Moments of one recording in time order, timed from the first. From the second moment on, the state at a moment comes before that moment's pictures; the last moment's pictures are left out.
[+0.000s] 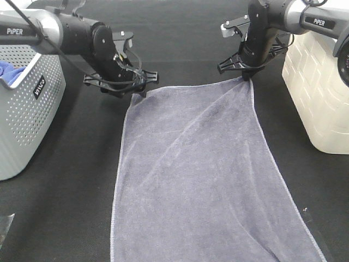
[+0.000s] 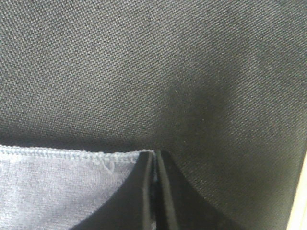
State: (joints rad) left arm -0.38 2.40 -1.85 0.01 0.50 -0.35; right arm 0.26 2.55 -2.22 -0.26 0.83 0.05
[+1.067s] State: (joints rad) left arm -0.37 2.49 -1.97 0.13 0.55 -0.41; right arm 0.26 2.55 -2.22 -0.26 0.84 0.05
